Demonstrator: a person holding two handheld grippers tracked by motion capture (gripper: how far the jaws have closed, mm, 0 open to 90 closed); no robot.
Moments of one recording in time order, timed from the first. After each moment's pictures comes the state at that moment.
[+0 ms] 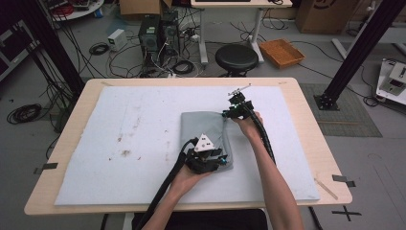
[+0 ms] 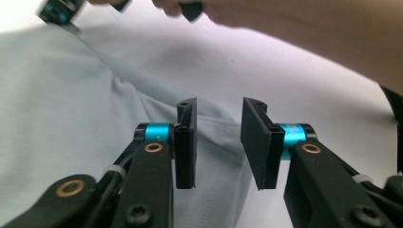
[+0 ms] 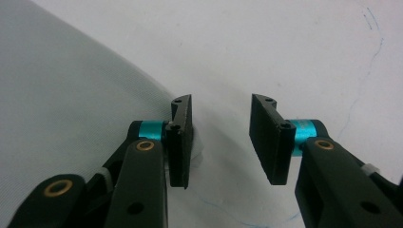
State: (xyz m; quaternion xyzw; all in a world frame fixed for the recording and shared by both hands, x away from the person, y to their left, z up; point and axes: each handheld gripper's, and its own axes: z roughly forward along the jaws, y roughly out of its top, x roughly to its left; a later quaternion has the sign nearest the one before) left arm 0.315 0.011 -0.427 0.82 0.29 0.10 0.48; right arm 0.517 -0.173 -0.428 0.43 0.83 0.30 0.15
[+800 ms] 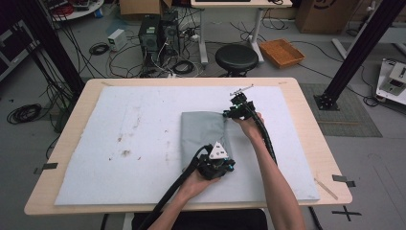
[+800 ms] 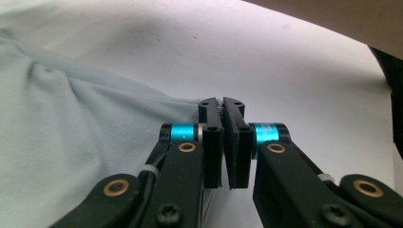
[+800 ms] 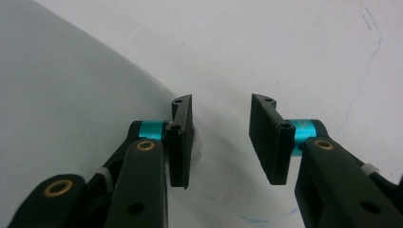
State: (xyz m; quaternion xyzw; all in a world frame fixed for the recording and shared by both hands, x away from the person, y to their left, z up) left arm 0.311 -0.019 -0.444 0.85 0.24 0.08 0.46; right arm 0.514 -0.178 -0.428 0.43 0.83 0.32 0.15
